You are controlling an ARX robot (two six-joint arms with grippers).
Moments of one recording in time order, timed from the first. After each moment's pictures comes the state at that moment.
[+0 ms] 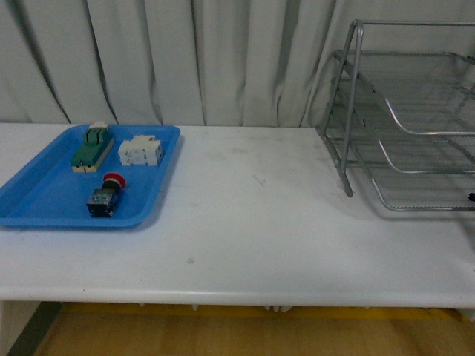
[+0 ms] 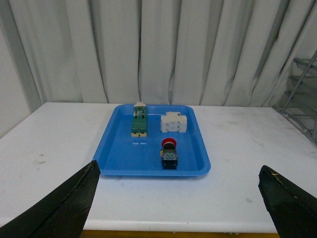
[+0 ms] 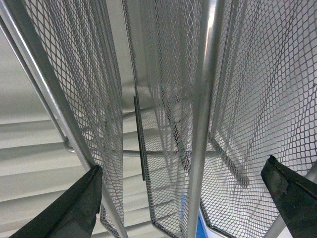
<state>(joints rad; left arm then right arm) 0.00 0.01 0.01 0.00 0.00 0.00 -0.33 2.35 0.95 1.29 -0.51 1.55</state>
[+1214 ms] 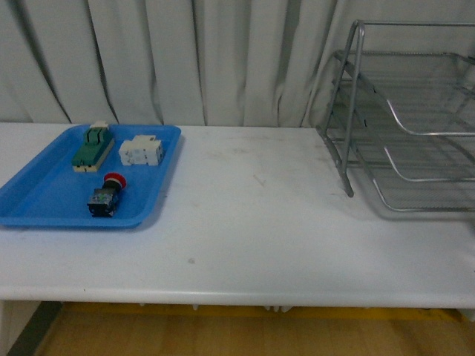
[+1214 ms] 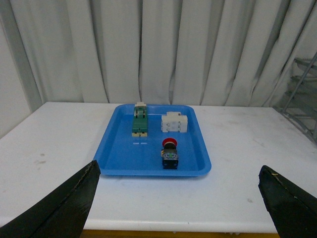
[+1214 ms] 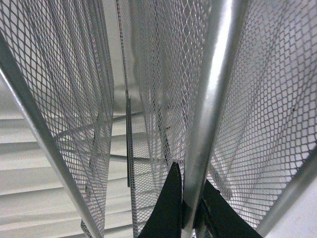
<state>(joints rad) 0.00 0.01 0.01 0.00 0.00 0.00 -0.36 2.42 1.01 1.29 -0.51 1.46</state>
